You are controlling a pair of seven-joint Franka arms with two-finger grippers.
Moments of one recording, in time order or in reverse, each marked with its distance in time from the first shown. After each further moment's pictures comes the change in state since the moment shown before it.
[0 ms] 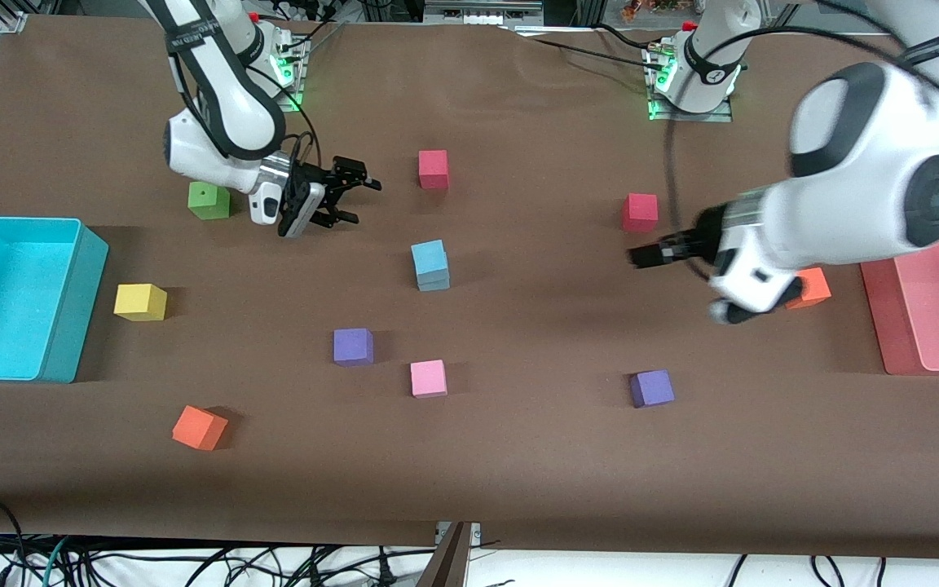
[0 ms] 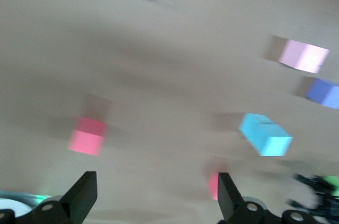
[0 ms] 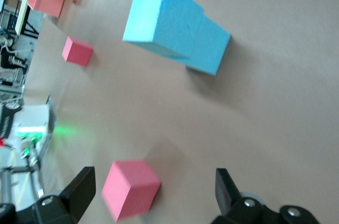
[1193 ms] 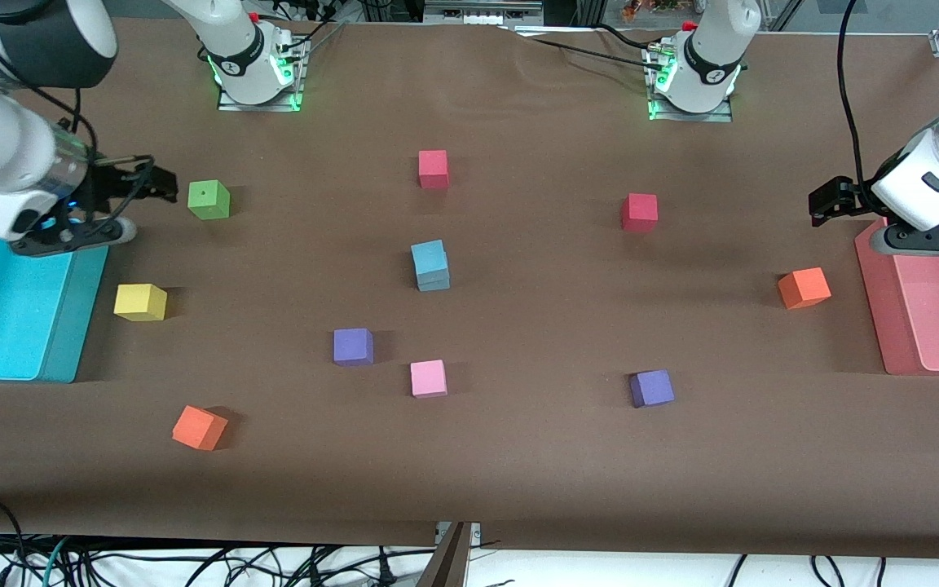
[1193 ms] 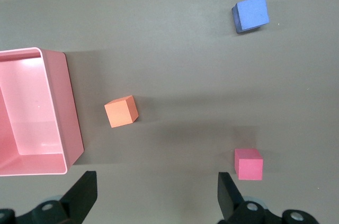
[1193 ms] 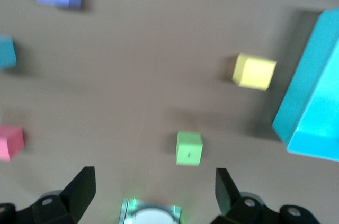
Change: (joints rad) left arm 0.117 -0.242 -0.013 -0.185 0.430 0.056 0.484; right arm -0.019 0.061 -0.262 0.942 -1.251 -0.784 1.023
